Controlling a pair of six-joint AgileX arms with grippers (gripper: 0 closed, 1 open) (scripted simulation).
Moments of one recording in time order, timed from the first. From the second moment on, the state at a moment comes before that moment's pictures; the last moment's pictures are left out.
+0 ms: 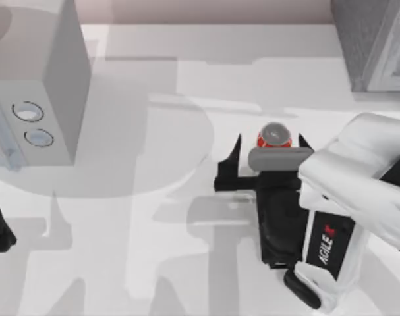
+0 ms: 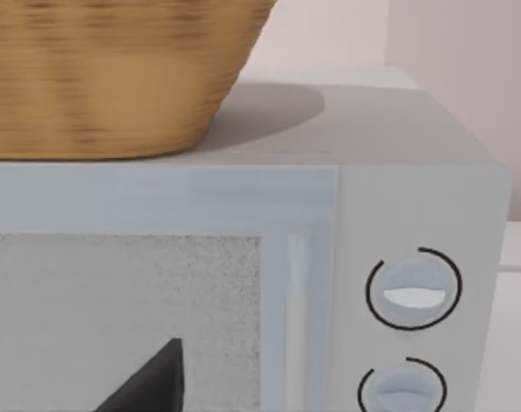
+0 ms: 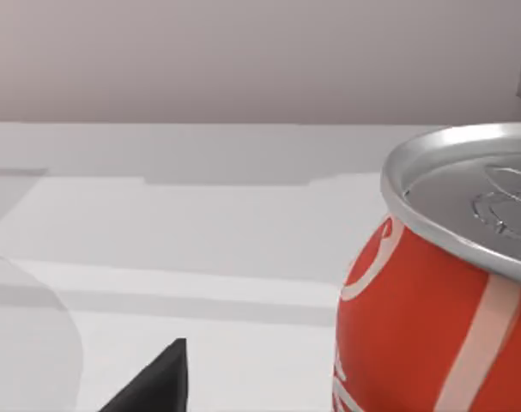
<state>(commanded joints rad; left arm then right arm) 0.00 0.00 0.00 0.00 0.00 0.00 0.73 2.48 0.82 1.66 0.77 0.01</state>
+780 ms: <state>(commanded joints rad) 0.00 0.00 0.00 0.00 0.00 0.00 0.73 2.48 0.82 1.66 0.77 0.01</state>
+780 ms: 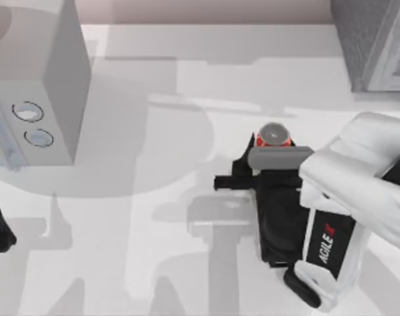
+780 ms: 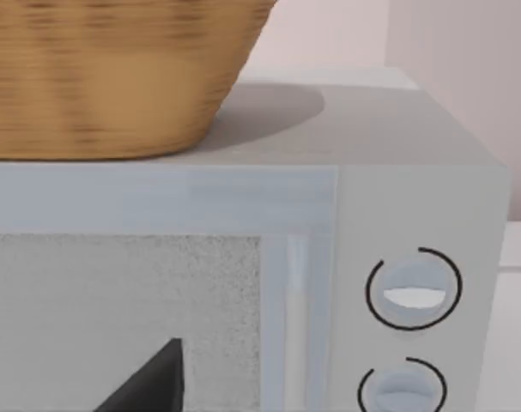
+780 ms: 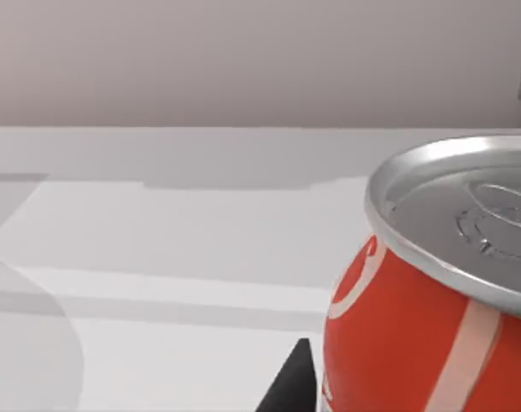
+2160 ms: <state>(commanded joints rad) 0.00 0.00 0.00 0.00 0.00 0.00 0.73 2.25 0.80 1.44 0.76 0.01</state>
